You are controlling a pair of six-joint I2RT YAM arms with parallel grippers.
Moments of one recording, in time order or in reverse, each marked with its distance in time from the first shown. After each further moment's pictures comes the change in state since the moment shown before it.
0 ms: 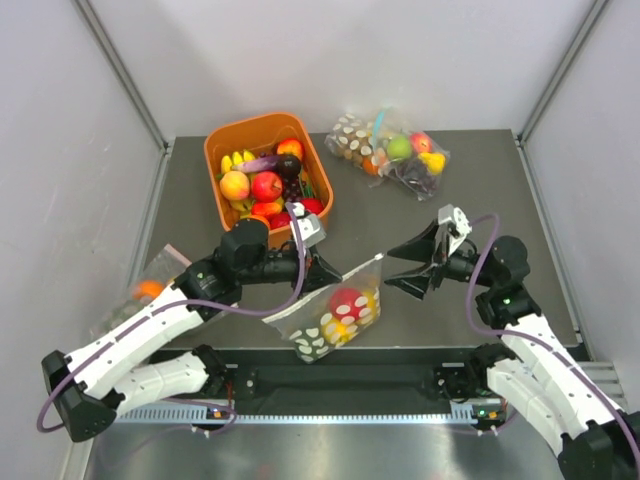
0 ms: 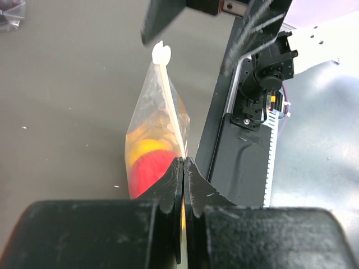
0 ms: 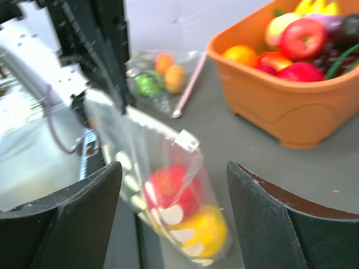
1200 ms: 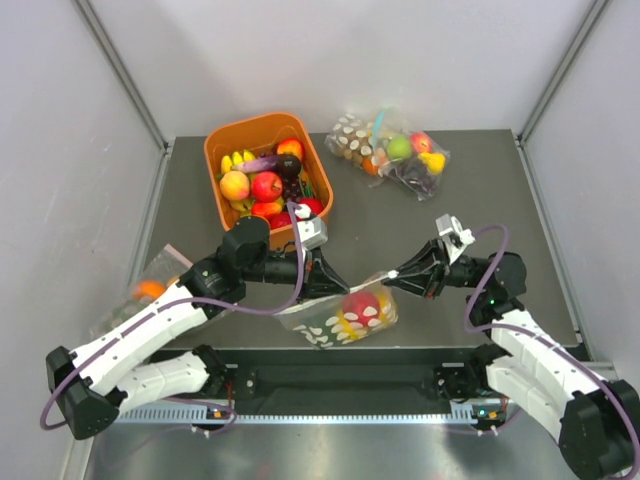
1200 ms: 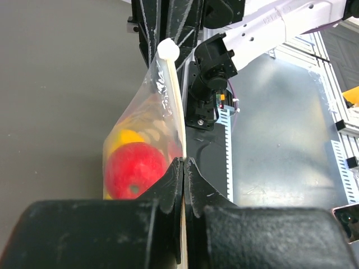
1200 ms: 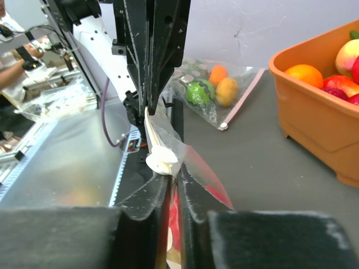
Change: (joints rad) left arm 0.008 0.023 -0.012 0.094 0.225 -0.063; right arm 0.029 0.113 -0.159 0.634 -0.176 0.328
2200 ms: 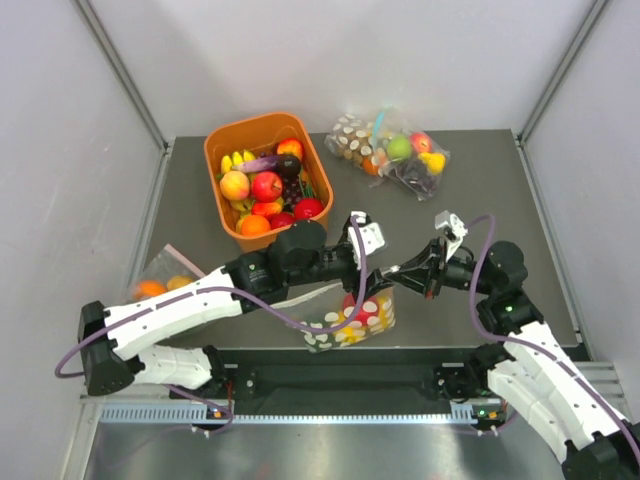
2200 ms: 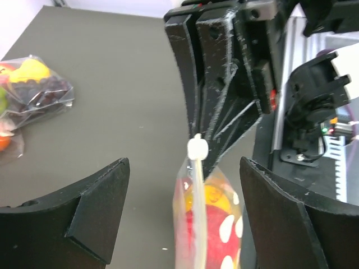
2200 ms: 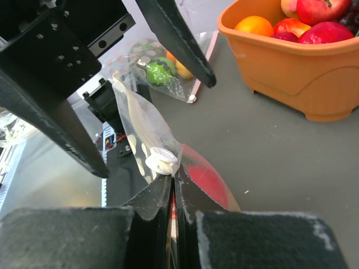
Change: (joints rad) left arm -0.277 0.241 0.215 0.049 -0.555 0.294; right arm 0.013 -0.172 0.119 -0.730 0.197 -0.264
